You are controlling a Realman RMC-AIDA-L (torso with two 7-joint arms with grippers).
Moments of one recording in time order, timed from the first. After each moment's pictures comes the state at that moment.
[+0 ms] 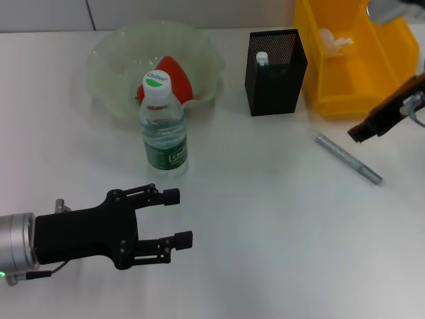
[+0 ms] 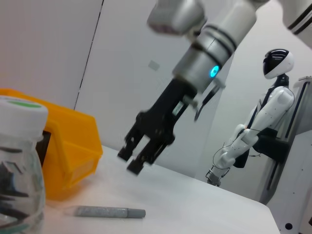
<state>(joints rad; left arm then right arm) -0.37 -1.93 1.51 0.34 1.19 1.61 -1.03 0.63 2.08 -1.30 -1.46 -2.78 -1.62 2.61</state>
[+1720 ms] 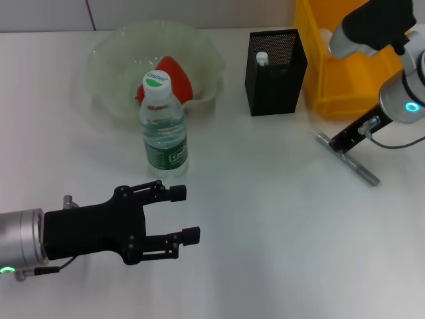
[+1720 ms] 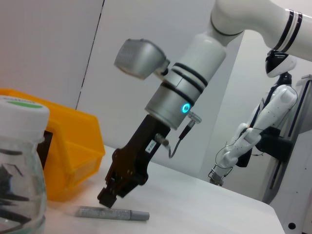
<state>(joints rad) -0.39 -1.95 1.51 0.34 1.19 1.58 -1.03 0.72 2.08 -1.33 -1.03 -2.74 -1.30 2.60</state>
